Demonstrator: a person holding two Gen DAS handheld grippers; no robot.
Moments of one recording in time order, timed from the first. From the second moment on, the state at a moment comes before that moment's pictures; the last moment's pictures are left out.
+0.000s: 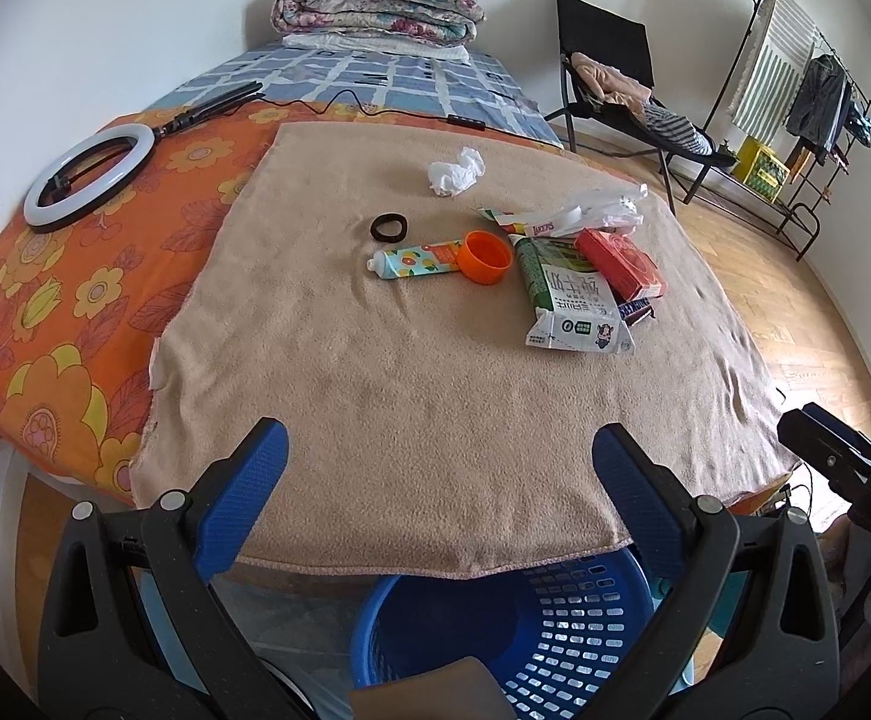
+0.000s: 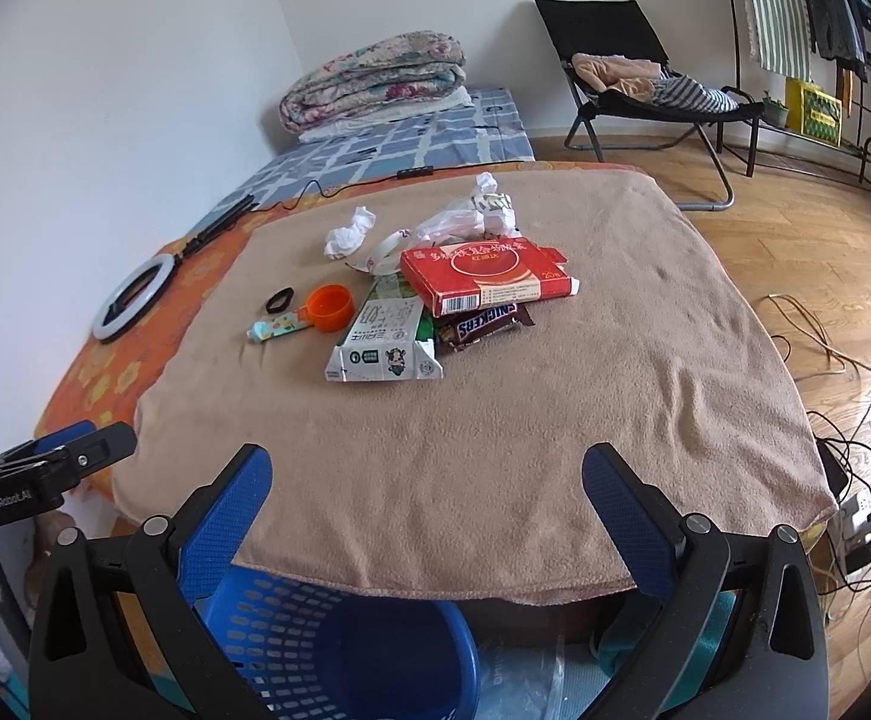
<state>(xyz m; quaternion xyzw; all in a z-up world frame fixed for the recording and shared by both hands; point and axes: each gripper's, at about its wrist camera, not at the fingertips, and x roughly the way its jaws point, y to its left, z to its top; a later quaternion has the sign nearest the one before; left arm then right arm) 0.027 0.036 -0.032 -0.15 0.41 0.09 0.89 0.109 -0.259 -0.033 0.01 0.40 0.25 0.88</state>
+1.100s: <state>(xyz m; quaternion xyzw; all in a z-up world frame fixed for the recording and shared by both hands) 0.135 0.083 0.002 -0.14 0.40 0.04 0.91 0.269 -0.269 0.001 0.16 0.41 0.20 0.88</state>
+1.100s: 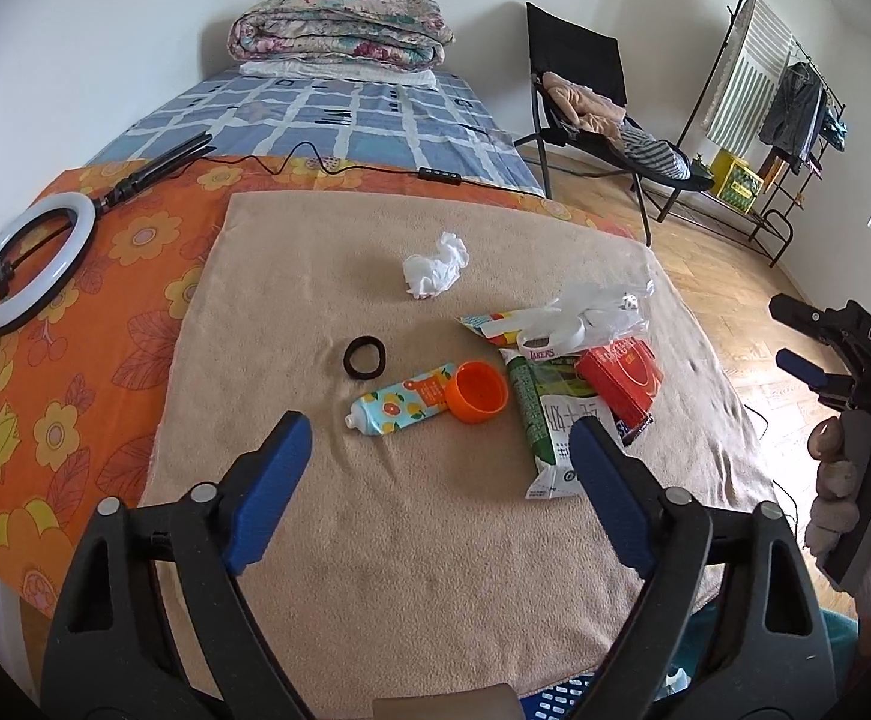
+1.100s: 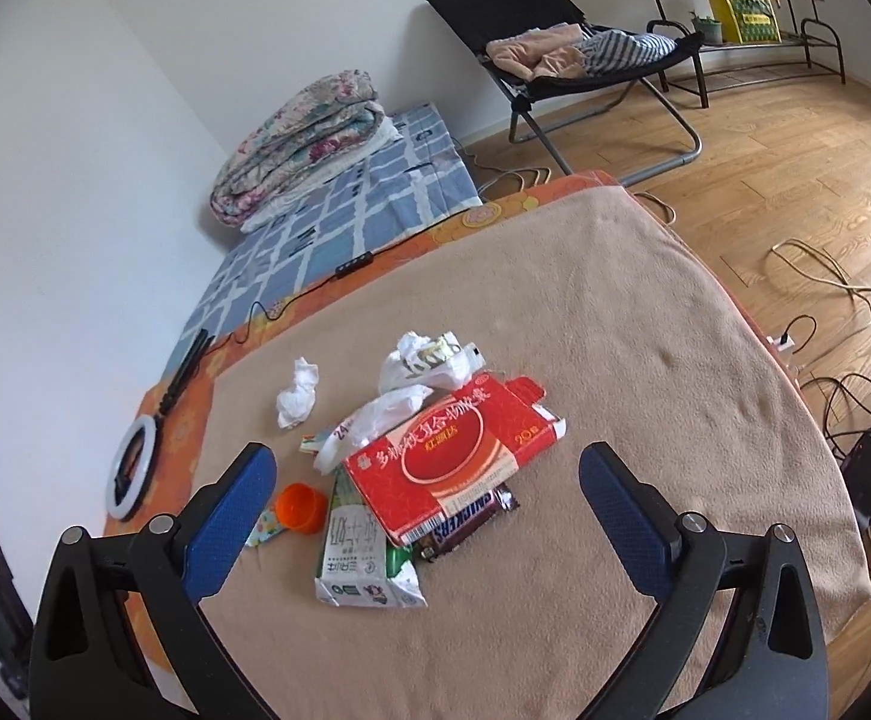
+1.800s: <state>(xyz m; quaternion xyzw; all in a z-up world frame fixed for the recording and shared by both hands) 0.318 0.115 -0.064 -0.14 0.44 0.01 0.89 0.398 -0.198 -0.081 0.12 0.51 0.21 0.83</state>
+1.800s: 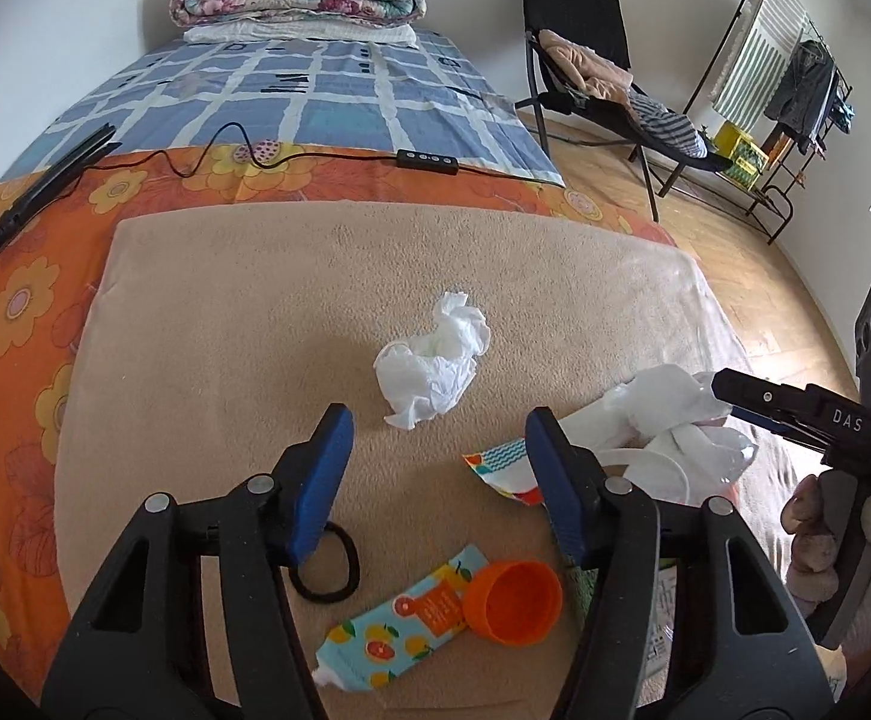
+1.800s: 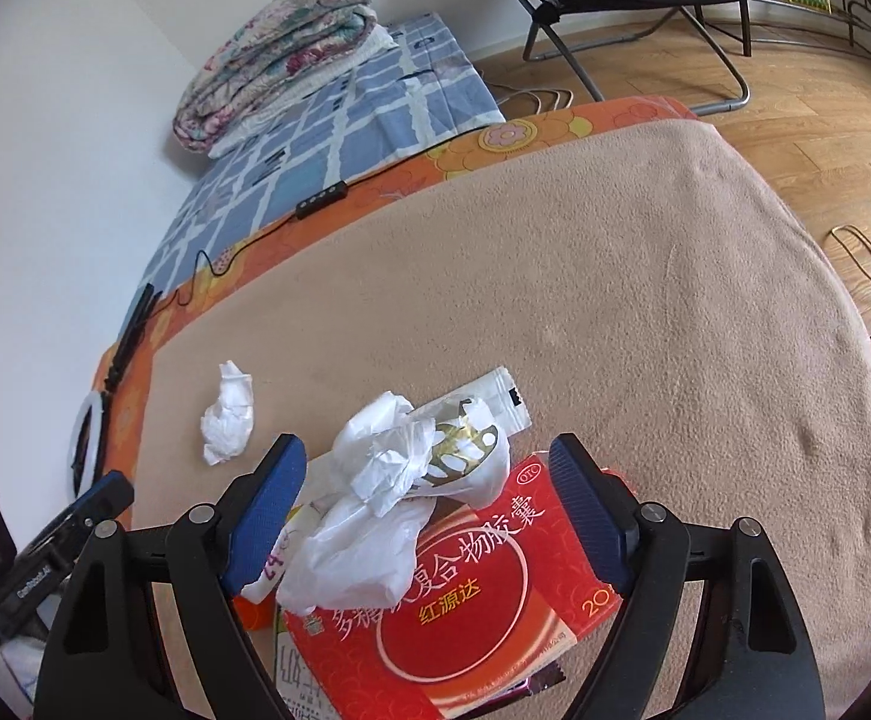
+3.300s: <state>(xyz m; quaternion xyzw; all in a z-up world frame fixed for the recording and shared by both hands) 0.216 0.101 0.019 -0.17 0.40 -0.01 0.90 0.294 -0.202 0.029 0.08 0.39 0.29 0.87</state>
